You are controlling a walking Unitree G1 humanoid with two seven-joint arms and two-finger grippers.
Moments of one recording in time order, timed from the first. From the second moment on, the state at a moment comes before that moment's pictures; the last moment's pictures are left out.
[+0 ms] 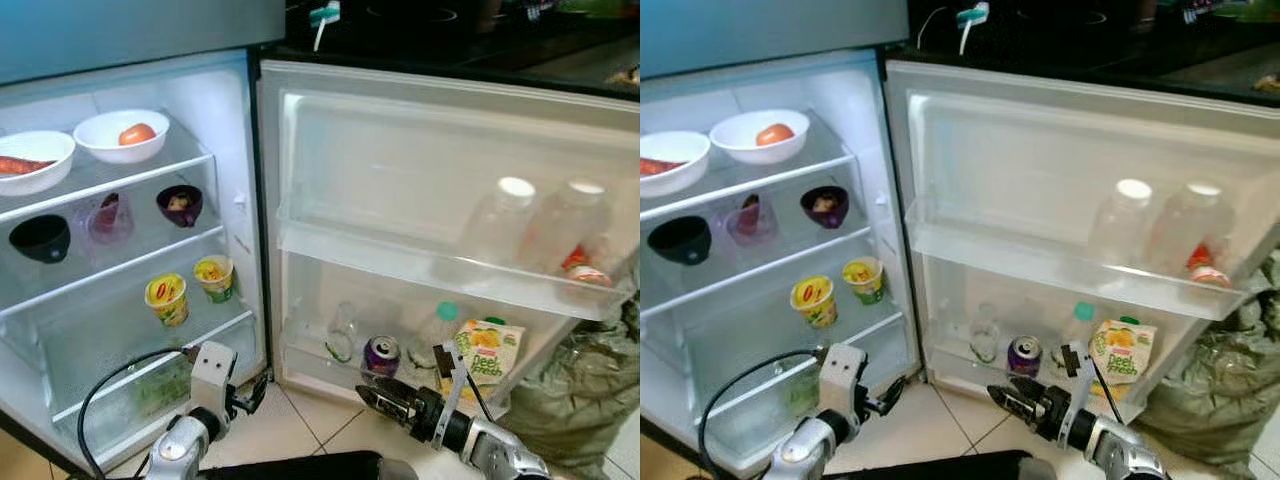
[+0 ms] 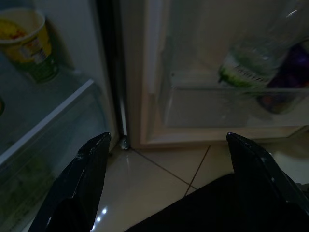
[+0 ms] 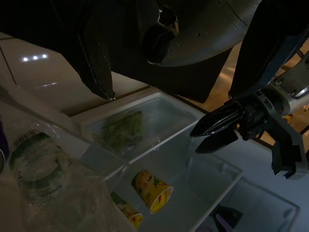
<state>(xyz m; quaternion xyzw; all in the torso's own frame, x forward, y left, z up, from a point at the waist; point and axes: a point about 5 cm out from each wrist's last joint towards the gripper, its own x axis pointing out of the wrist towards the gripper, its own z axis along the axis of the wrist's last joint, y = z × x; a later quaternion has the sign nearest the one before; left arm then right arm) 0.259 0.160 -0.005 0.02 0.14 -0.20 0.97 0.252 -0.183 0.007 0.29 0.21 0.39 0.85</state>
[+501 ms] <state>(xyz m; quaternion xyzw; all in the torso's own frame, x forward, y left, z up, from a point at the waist) 0.257 0.161 -0.008 0.02 0.15 -0.20 0.97 0.251 -0.182 0.007 0.29 0.20 0.40 0.84</state>
